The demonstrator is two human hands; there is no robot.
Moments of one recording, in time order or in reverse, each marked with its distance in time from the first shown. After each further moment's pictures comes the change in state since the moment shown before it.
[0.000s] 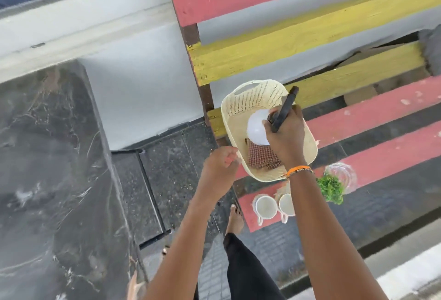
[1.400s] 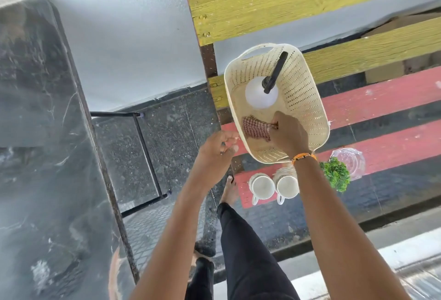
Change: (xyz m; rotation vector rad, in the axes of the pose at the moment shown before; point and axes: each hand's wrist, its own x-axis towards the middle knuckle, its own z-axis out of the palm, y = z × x) left_hand 0.004 -0.022 0.011 -0.083 -0.060 -0.077; right_hand 0.003 0.081 0.033 -0.469 -0.483 0.027
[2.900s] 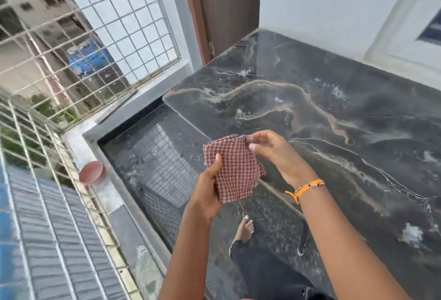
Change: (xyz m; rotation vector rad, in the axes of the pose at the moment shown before) left_hand -0.518 -0.390 -0.294 -1.410 0.908 0.300; right_hand -0.498 -0.542 0.244 0.458 -0.971 -0.850
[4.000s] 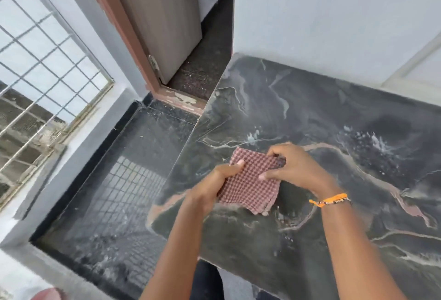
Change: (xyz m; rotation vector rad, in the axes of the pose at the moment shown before) left_hand 0.349 0.227 -0.028 0.627 -0.440 -0.369; right_hand 0.301 -0.082 -0.017 -0.603 0.179 0.113
